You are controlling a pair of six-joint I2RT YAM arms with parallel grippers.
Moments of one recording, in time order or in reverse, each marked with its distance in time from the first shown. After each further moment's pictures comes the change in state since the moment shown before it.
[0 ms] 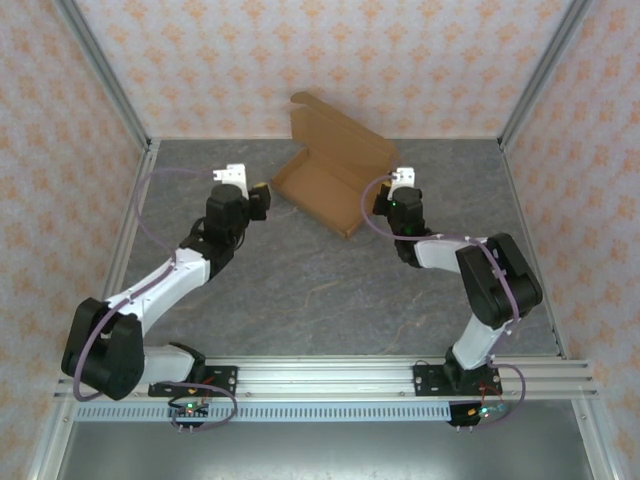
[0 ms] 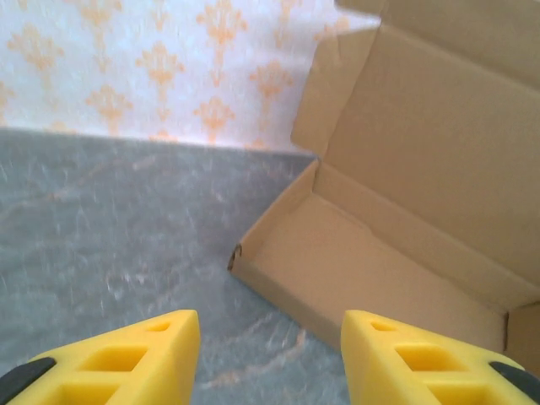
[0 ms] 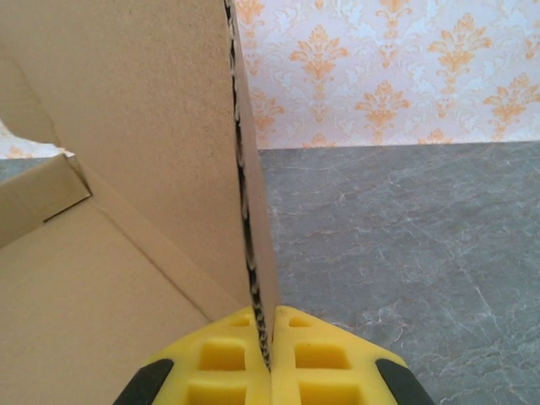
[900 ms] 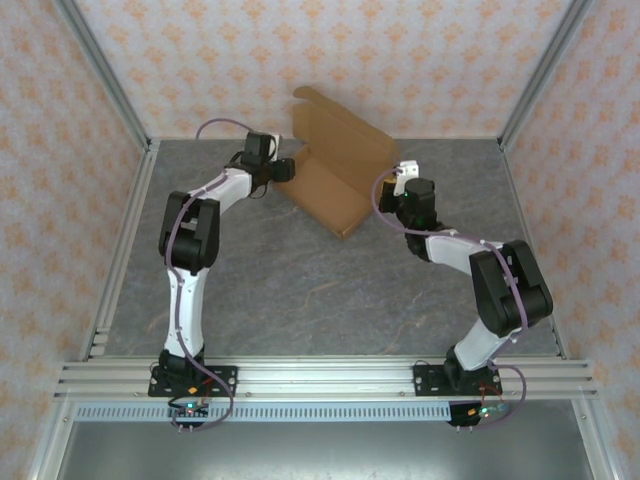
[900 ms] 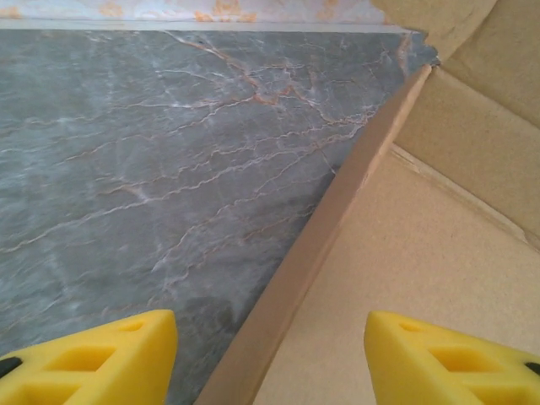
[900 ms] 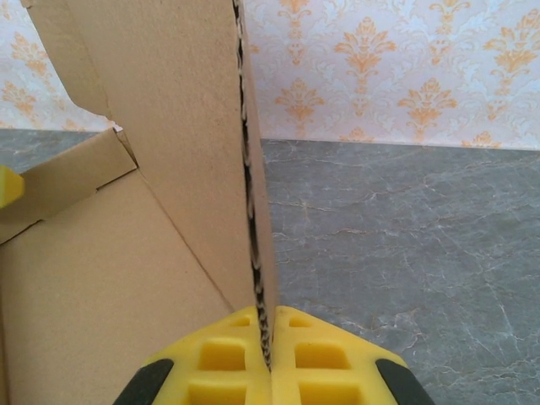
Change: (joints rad) left arm 0.156 0.999 0.939 -0.343 0.322 0.087; right arm -0.066 -0.059 0.040 -0.147 -0.201 -0.041
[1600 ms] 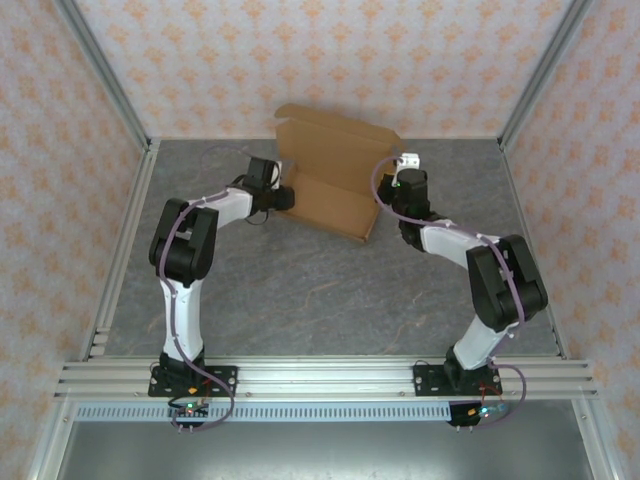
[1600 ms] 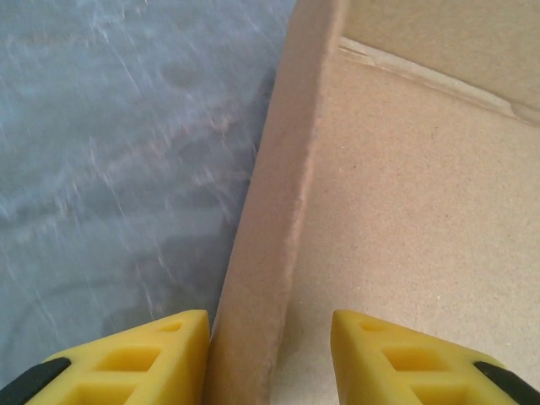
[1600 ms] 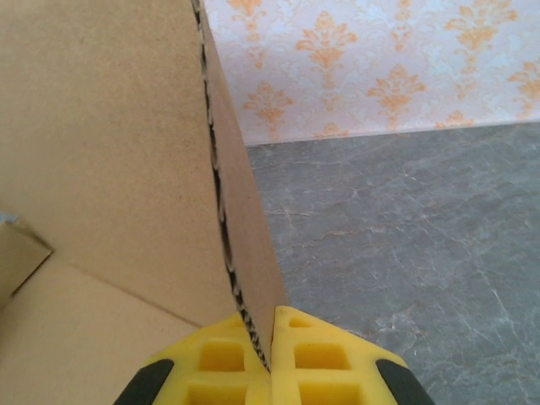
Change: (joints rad) left arm -0.062 -0.195 -0.395 0.071 0.025 -0.097; right arm 0.037 0.043 0.117 -0.121 0.143 0.140
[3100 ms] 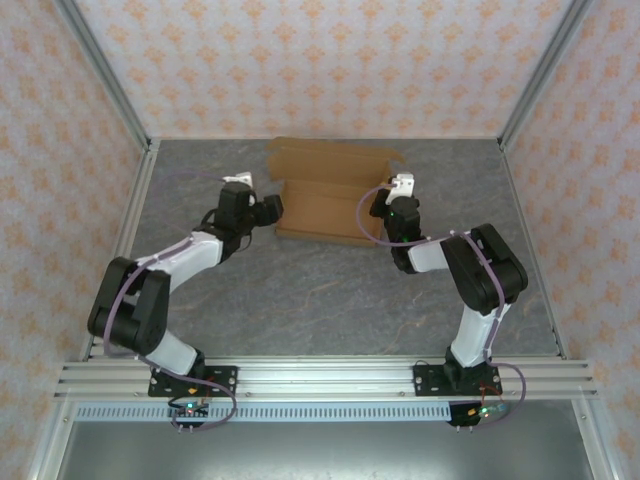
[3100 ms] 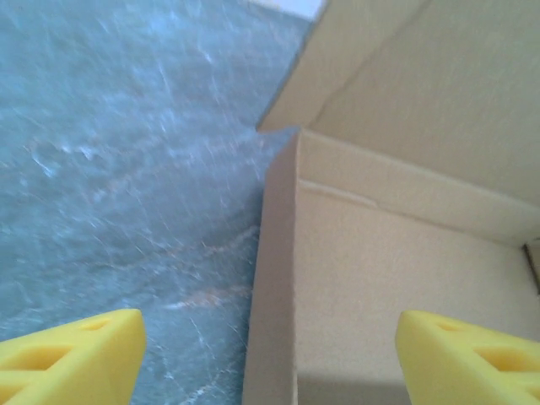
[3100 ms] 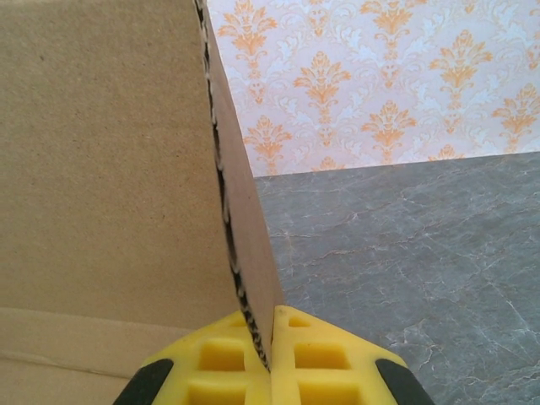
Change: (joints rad) left arm -0.010 -0.583 -0.519 0.226 -0.154 -0.159; right arm 0.051 0.142 -0.205 0.551 0.092 -0.062
